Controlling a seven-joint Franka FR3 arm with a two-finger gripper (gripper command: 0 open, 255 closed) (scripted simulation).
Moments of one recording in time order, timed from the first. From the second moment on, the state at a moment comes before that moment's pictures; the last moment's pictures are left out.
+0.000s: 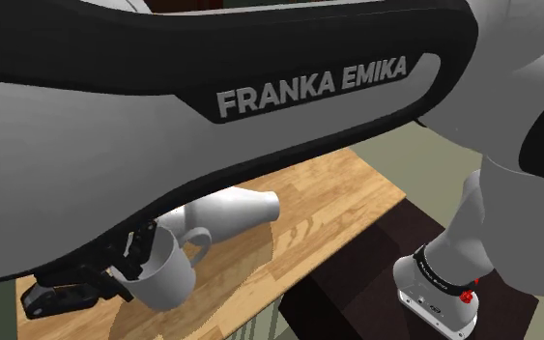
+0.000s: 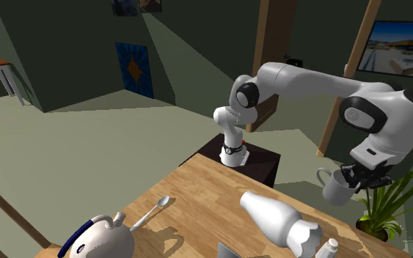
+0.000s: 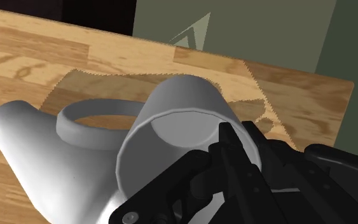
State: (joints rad) arm 0.69 0.54 0.57 -1.16 -0.15 1.51 0.99
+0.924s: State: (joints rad) arm 0.66 0.53 0.56 -1.37 -0.15 1.71 0.98
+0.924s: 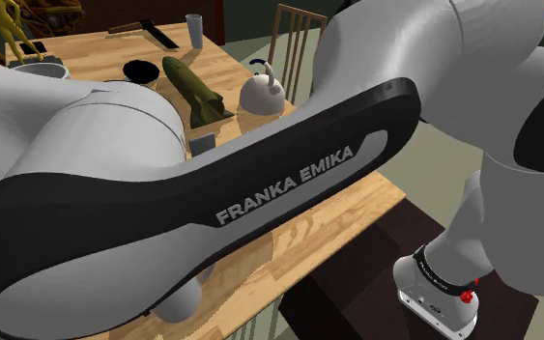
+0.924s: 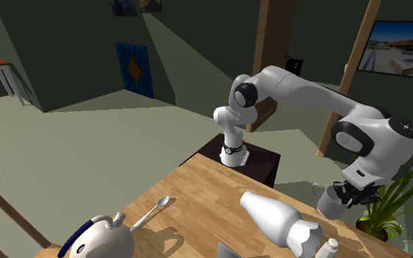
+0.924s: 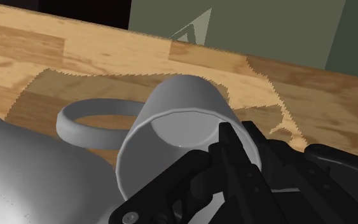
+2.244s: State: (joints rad) arm 0.65 0.57 0.55 -1.51 -0.17 1.88 0.99
